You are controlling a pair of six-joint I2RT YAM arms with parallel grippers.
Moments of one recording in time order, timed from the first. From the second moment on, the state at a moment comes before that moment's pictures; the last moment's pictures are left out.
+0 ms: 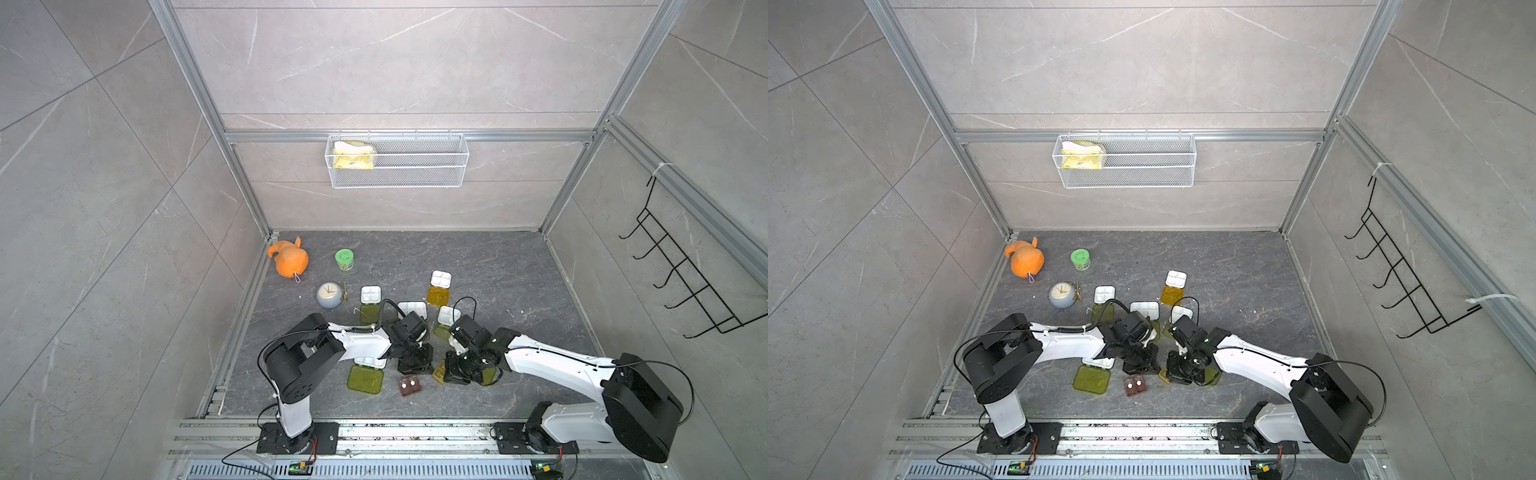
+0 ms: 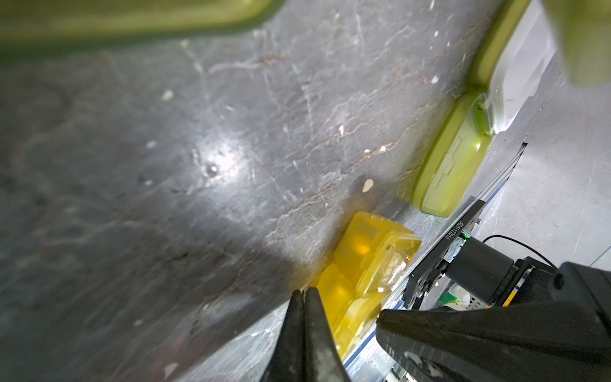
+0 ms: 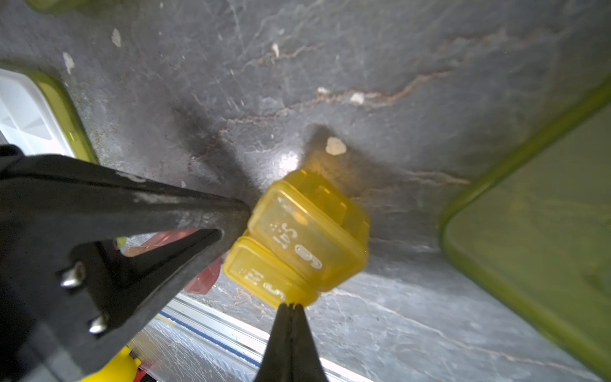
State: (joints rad) left arm -0.97 1.81 0.93 -0.21 0.51 -0.92; right arm 0.76 1.34 0.67 -0.61 -0.36 0.89
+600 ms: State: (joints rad) left arm -0.97 1.81 0.93 -0.21 0.51 -0.92; right arm 0.76 1.35 0.67 -0.59 -0.36 0.89
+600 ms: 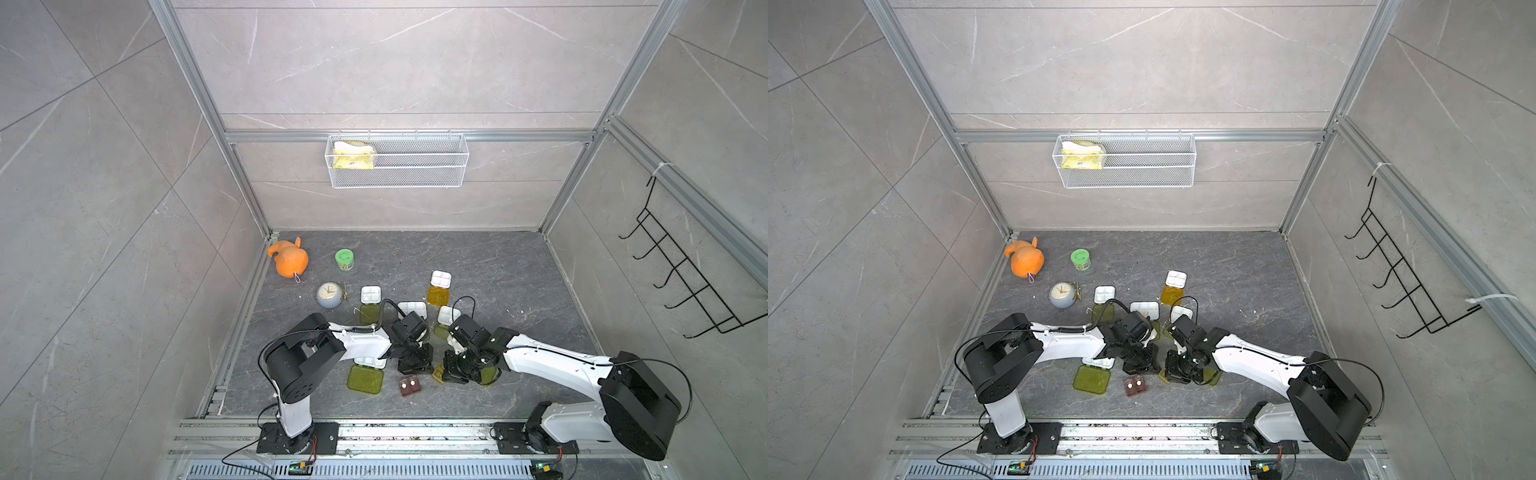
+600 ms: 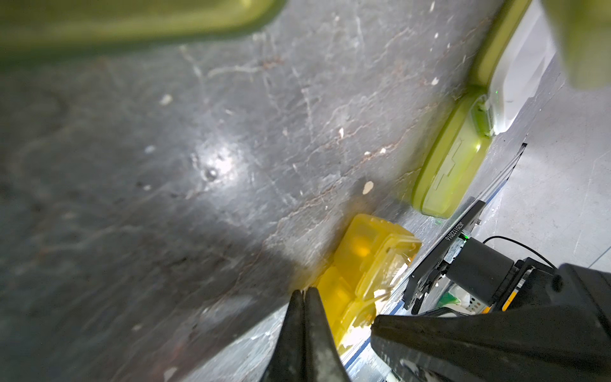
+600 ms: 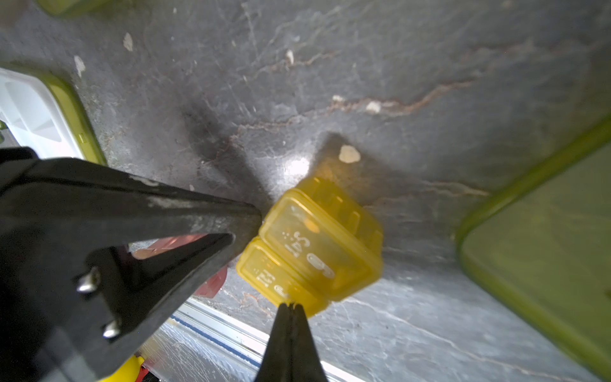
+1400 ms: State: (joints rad) left arm -0.97 1.82 0.94 -0.21 0.51 -0.92; right arm 0.76 1.39 0.68 -0.53 -0.39 0.87
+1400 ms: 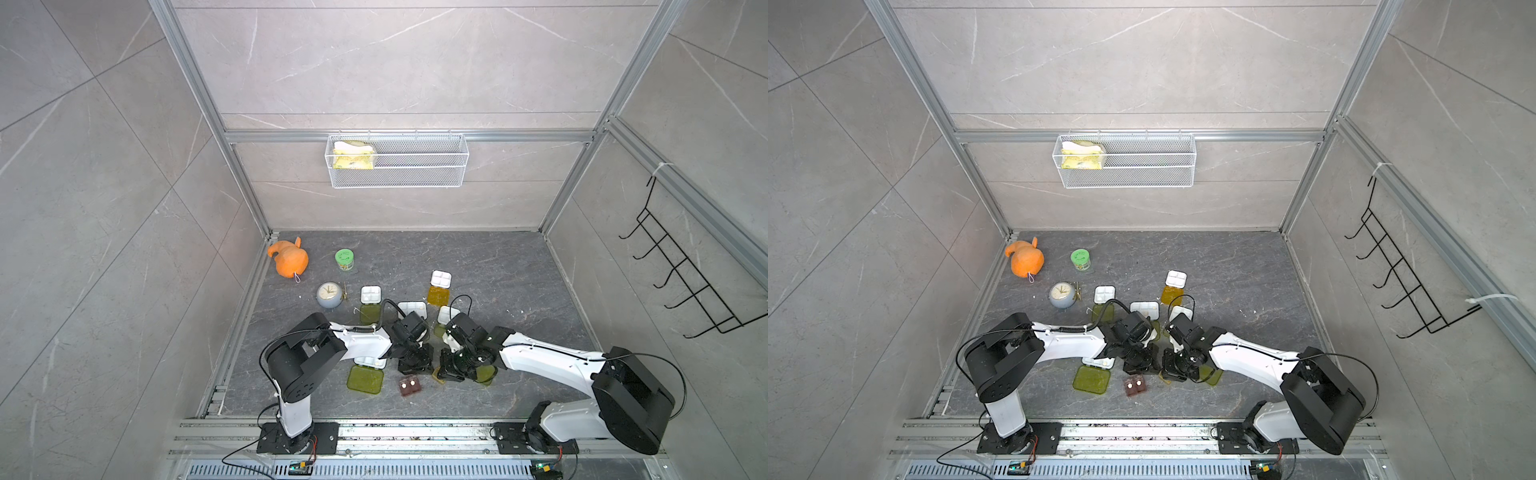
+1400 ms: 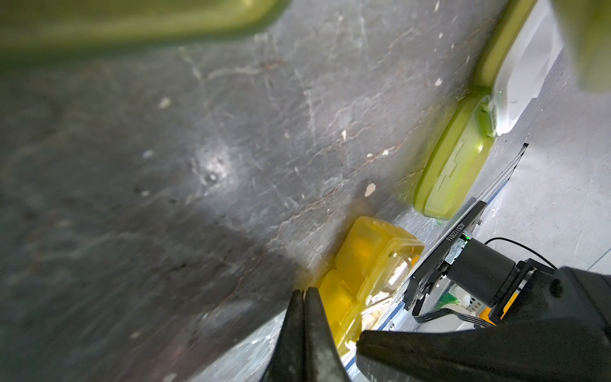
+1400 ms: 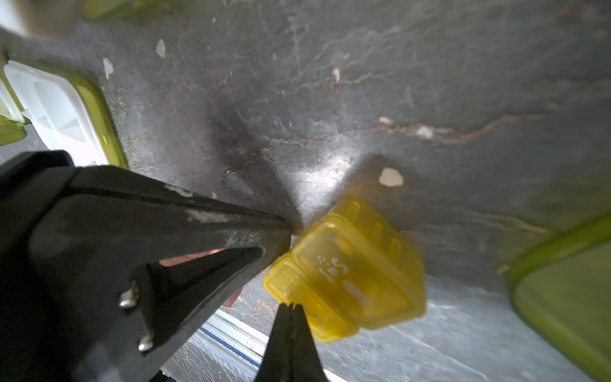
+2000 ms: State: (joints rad) left arm -0.97 1.82 0.95 -0.23 0.51 -0.92; right arm 0.76 1.39 0.68 -0.52 -0.39 0.87
